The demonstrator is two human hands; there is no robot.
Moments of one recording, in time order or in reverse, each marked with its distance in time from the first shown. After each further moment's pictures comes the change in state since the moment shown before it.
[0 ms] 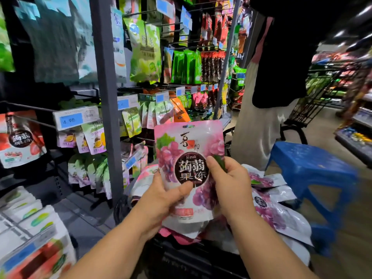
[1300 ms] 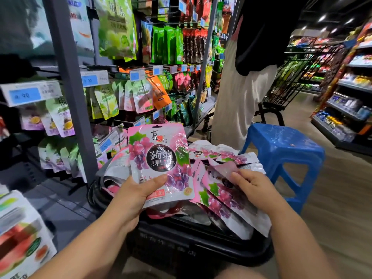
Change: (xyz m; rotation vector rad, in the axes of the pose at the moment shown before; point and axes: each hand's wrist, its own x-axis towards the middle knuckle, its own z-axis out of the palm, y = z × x) left_hand -0.011 -0.042 0.020 -0.043 0.028 -0.066; right_hand -0.006 0.050 -0.159 -0.662 -0.307 0.101
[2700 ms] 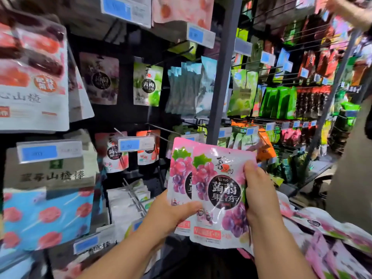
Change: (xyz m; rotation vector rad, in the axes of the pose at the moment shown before) left_hand -0.110 0.092 -0.110 0.327 0.411 0.242; right_hand 0.029 -0.238 0.130 0.915 -0.097 -0.119
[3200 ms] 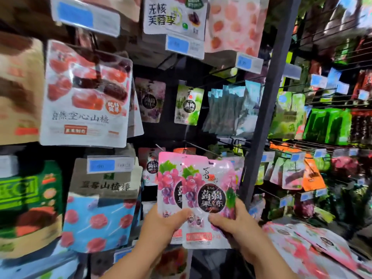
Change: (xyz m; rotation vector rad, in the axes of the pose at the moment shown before) left_hand -0.016 0.016 -0.082 0.091 0.437 0.087; right_hand -0.008 0.039 0.086 -0.157 -0.585 0.220
